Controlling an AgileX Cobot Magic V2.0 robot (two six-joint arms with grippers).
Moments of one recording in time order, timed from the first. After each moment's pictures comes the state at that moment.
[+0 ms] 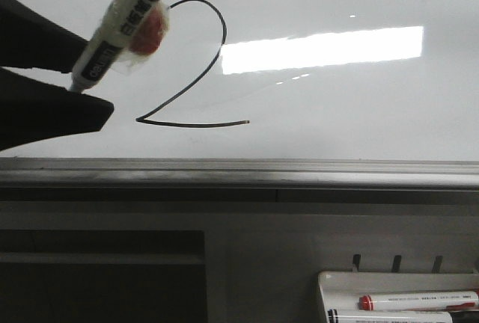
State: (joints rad) left arm -0.73 0.95 -0.36 0.68 -0.22 -0.02; right arm 1.00 1.21 -1.03 0.02 0.52 -0.12
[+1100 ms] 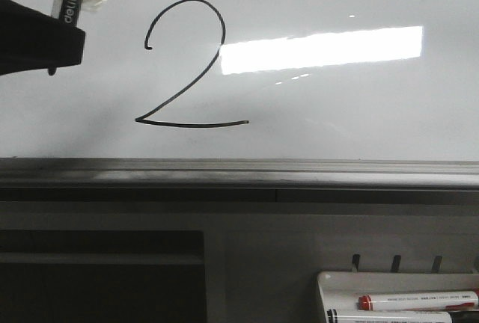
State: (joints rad) left arm -0.71 0.97 -0.36 -0.07 -0.27 -0.02; right arm 0.99 1.08 -1.03 -0.08 0.25 -0.12
